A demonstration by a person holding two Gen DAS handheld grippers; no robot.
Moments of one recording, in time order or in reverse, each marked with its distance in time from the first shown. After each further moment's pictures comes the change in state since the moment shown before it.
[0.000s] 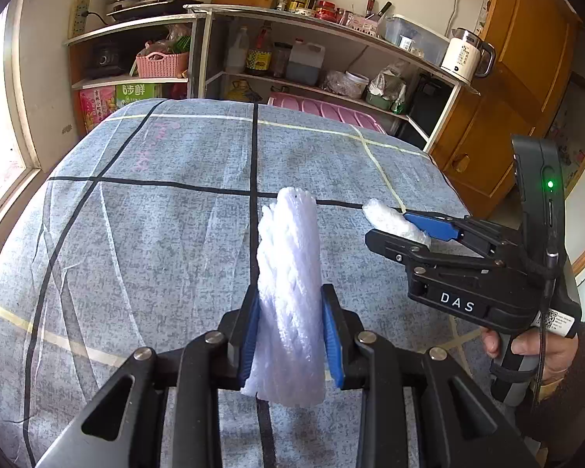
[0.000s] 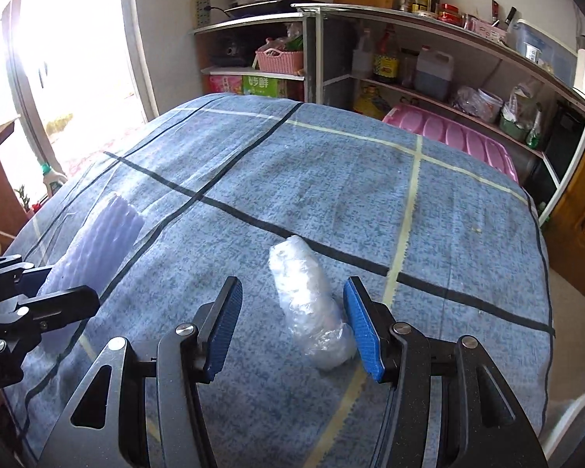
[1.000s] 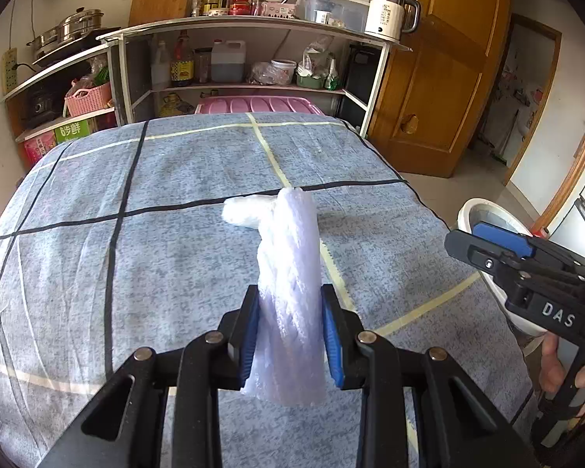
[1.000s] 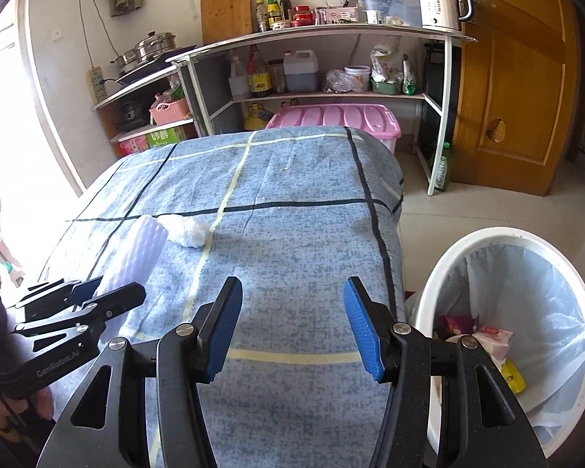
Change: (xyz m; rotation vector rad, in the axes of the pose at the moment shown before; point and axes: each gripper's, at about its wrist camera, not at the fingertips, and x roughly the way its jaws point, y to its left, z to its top) left arm 0.010 -0.098 -0.009 0.214 0.016 -0.090; right arm -0.127 -0.069 -0.081 0.358 -0.096 -0.222
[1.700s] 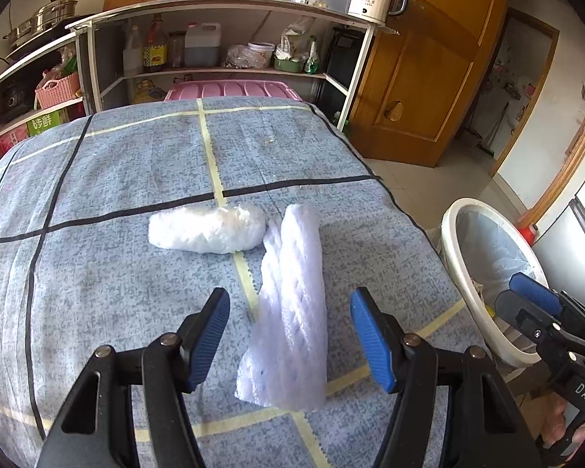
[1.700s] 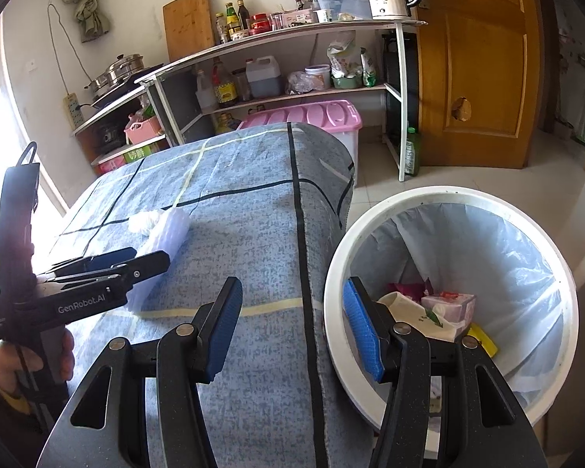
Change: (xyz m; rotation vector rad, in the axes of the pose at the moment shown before) left arm 0.058 -0.047 0.024 0.013 0.074 -0.059; right arm -0.033 -0.057 -0.028 0.118 -0.018 -0.055
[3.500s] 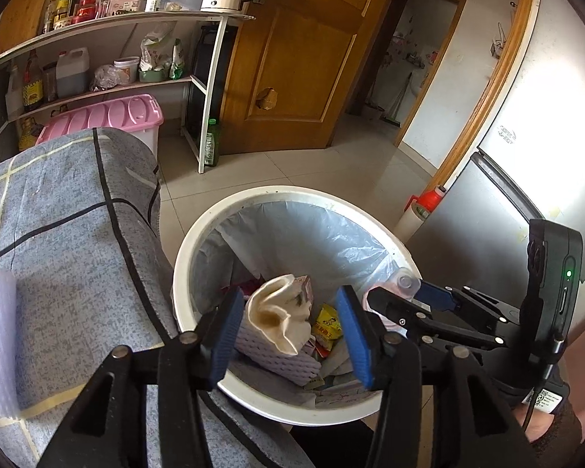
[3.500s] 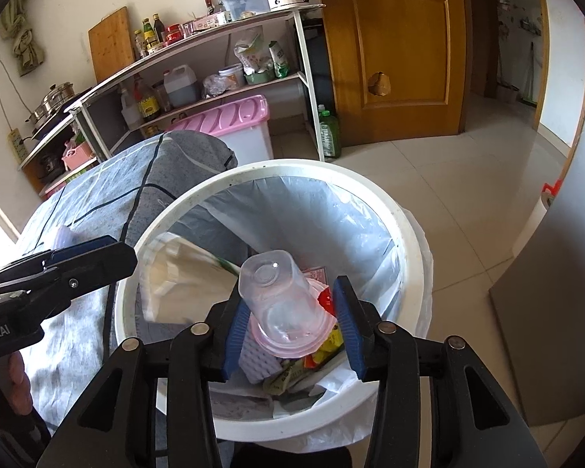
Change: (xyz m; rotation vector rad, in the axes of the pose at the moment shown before) left arm 0.002 -0.193 0.011 0.190 0.003 -0.315; right arm -0.043 -0.155 -0.032 0.168 0.015 -0.164
